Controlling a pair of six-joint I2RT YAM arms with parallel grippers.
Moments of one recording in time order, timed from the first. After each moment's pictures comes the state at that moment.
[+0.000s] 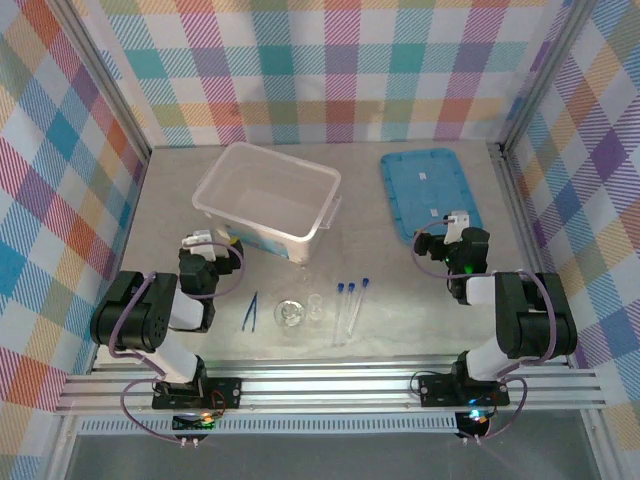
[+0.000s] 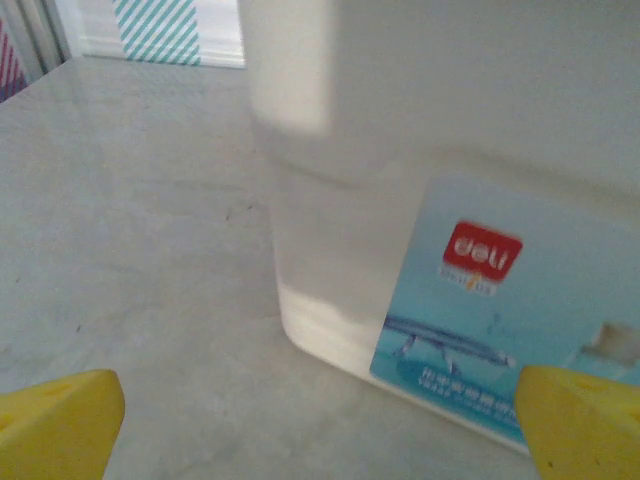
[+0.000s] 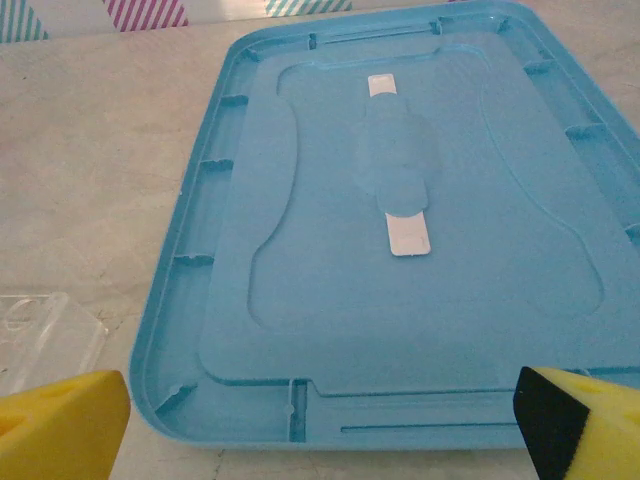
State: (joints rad) left arm -0.05 1.60 0.19 1.17 -0.10 -0.12; right arm -0.02 1.53 0.41 0.71 -0.19 0.03
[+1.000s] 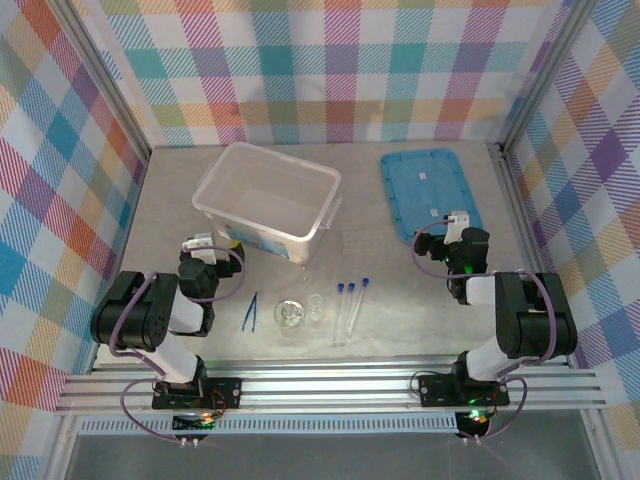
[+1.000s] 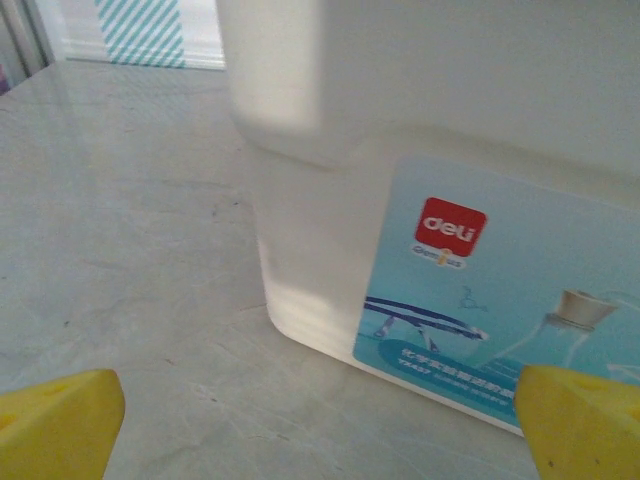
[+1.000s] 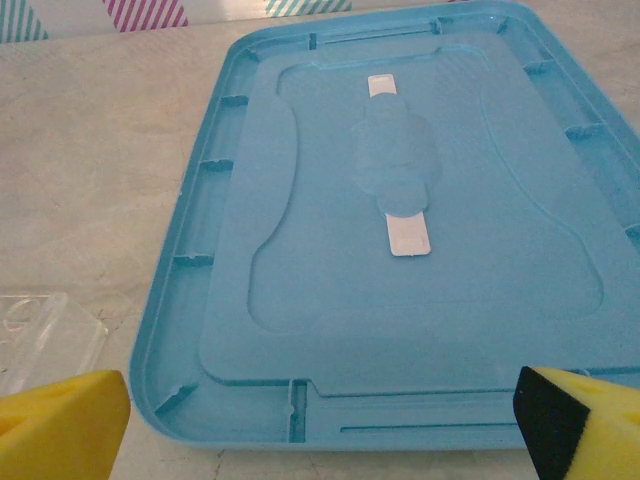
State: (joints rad) left arm -0.05 1.61 0.17 1.21 -0.08 -0.11; right arm -0.02 1.53 0.41 0.71 -0.19 0.03
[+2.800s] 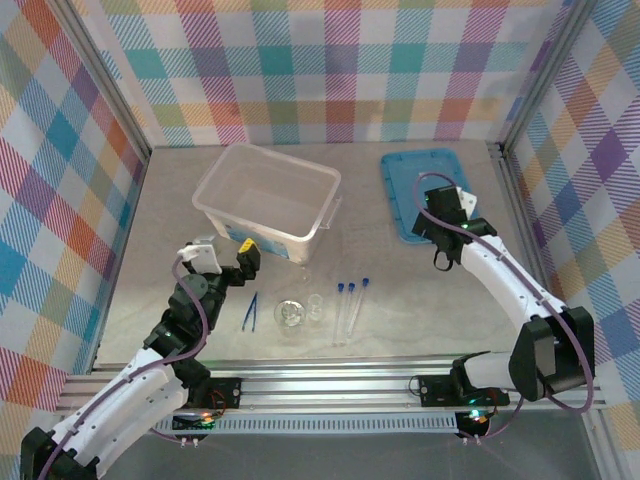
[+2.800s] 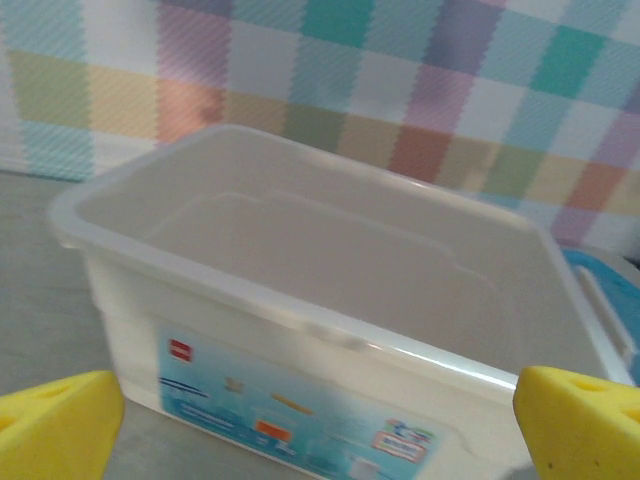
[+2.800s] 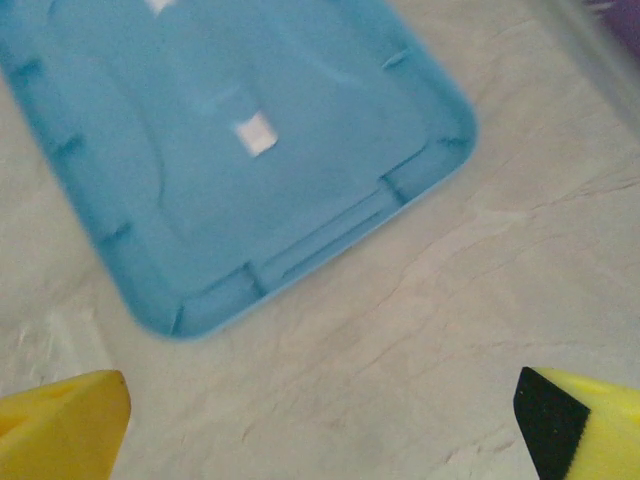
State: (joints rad) left arm -0.58 0.55 0.33 0.13 -0.43 -0.27; right arm 0.31 1.32 1.01 -0.67 0.42 0.60
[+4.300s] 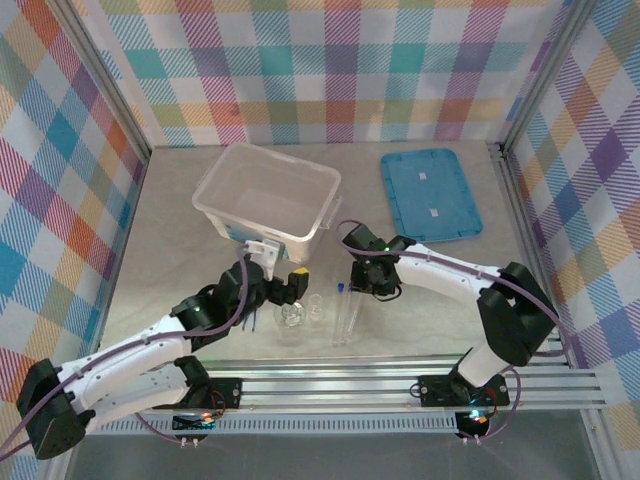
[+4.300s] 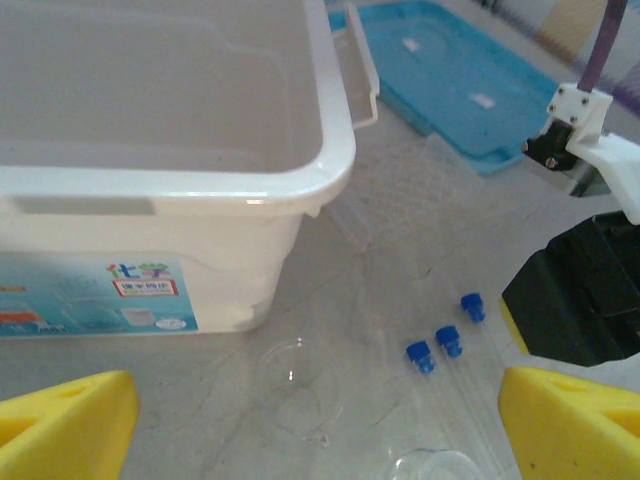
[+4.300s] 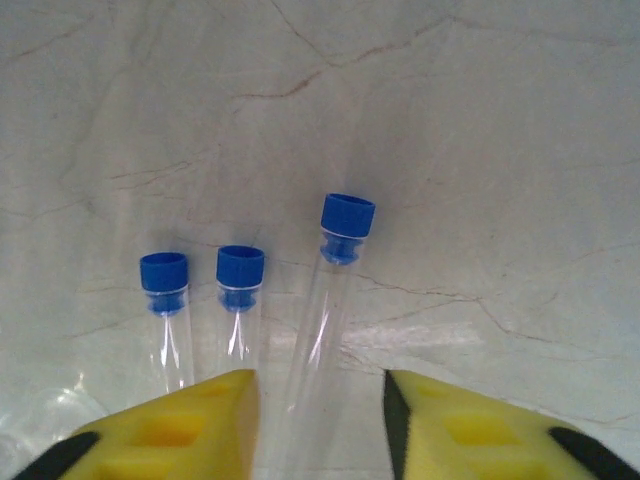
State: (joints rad) left arm -0.88 0.91 0.59 -0.17 -0.30 -0.31; right arm 0.78 1.59 1.02 -0.73 0.08 0.87
